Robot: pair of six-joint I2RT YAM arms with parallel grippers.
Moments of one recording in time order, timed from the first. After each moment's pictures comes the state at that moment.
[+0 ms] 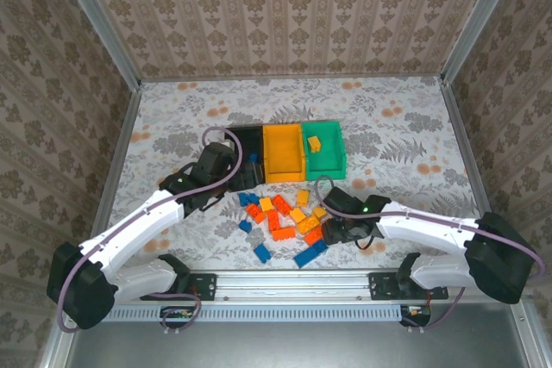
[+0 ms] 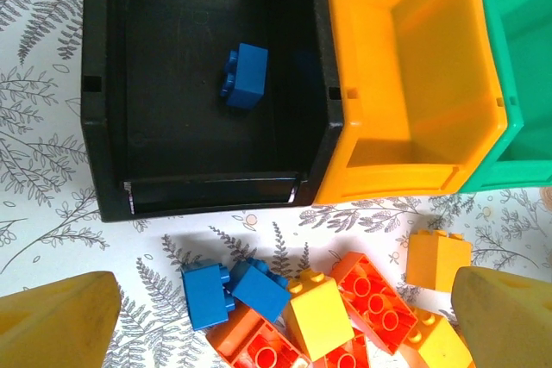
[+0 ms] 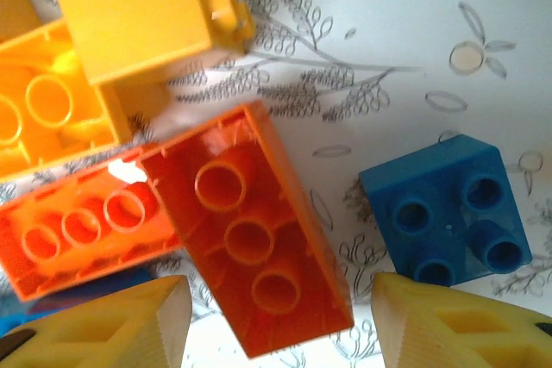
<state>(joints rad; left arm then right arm) -0.68 1.10 0.79 -0.52 -0.07 -0.67 0.86 1.25 0.61 -0.67 0.07 0.65</state>
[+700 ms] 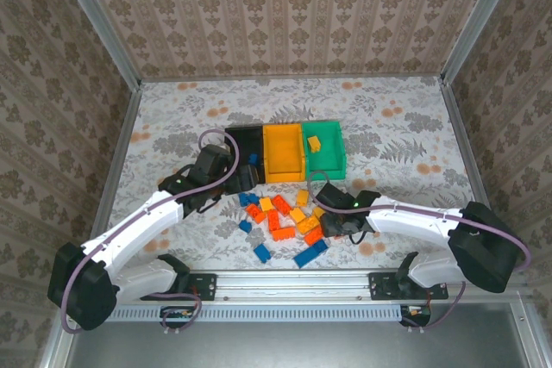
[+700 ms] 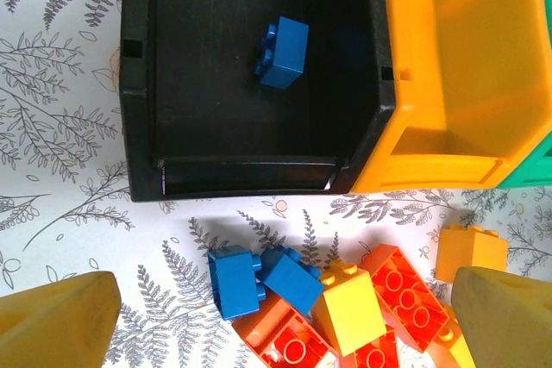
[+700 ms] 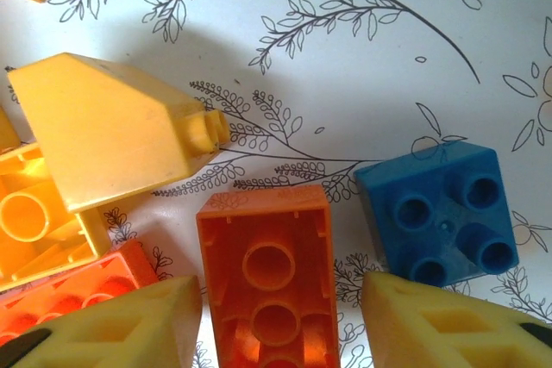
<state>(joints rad) -0.63 1.10 0.75 -0.52 -0.05 -0.68 0.85 1.34 0.65 -0.64 0.17 0.66</state>
